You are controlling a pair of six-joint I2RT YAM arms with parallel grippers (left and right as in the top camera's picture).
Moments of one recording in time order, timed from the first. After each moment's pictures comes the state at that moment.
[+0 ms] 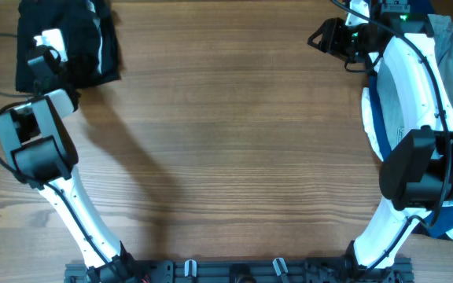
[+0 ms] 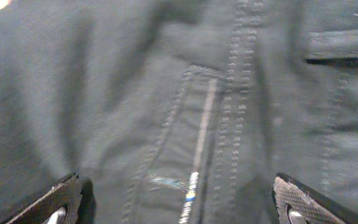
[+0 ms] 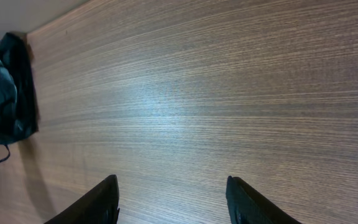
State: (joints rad) left arm 0.36 2.41 1.47 0.45 0.10 0.15; right arm -0.04 2.03 1.85 -0.89 -0.47 0.22
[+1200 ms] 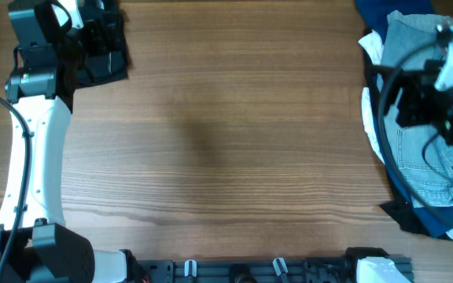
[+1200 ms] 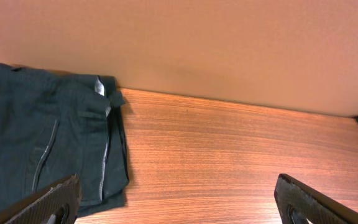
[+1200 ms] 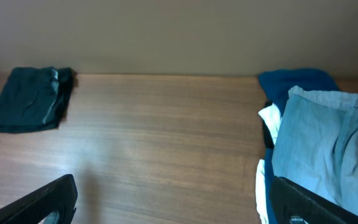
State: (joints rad) left arm 0.13 1.58 1.46 -0.42 0.25 -0.12; right arm -0.03 1.18 1.85 -1.23 -0.22 0.00
